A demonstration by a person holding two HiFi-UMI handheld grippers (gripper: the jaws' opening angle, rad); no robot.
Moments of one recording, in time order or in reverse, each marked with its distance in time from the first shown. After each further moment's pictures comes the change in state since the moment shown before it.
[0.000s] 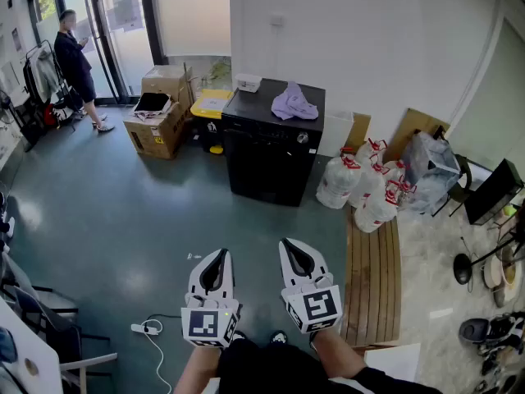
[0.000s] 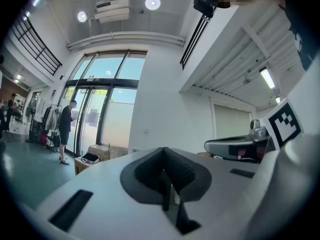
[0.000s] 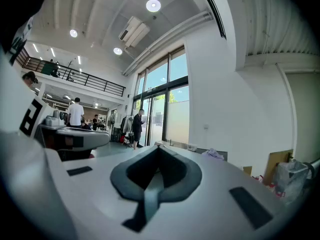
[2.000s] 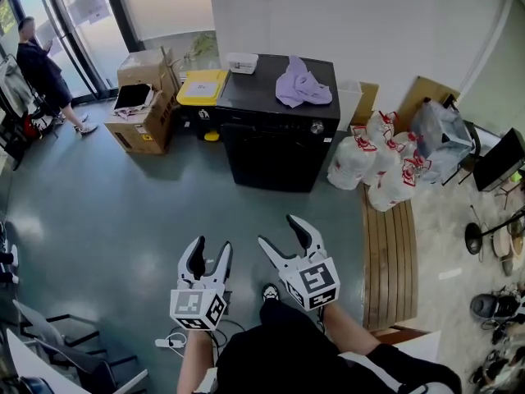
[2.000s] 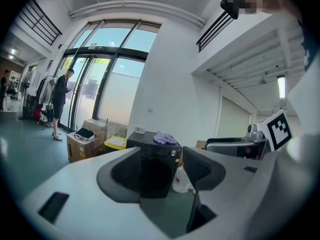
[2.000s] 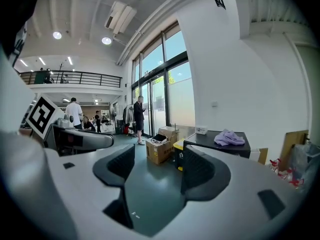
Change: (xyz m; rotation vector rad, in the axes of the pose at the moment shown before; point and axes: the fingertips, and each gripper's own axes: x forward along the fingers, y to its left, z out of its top) left arm 0.190 0.184 -0.094 -0.150 0.237 -0.053; right arm 0.255 -0.039 -0.078 0.114 0.178 0.083
